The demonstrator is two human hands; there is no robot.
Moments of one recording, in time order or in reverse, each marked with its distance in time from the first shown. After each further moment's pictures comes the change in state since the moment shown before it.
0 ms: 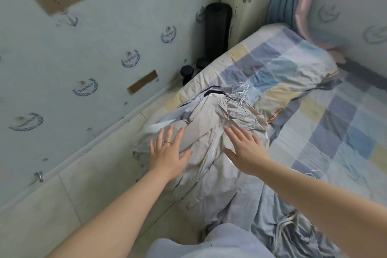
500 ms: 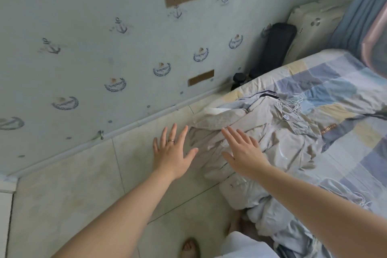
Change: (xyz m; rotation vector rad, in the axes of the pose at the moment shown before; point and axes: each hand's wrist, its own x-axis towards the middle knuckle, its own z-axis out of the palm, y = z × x) left_hand -0.231 -0.188 -0.016 -0.101 0.181 -0.210; right_hand -0.101 -0.256 0.063 -0.072 0.080 -0.307
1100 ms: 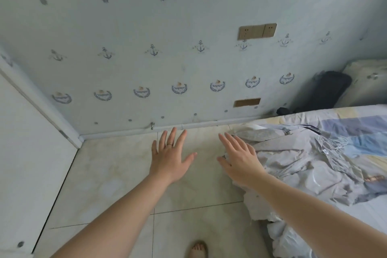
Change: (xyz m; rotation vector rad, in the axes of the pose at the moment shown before) left_hand -0.245 -0.081 -0.048 -0.049 0.251 -0.250; right_hand -0.125 -0.169 -0.001 -0.008 0.096 -0.318
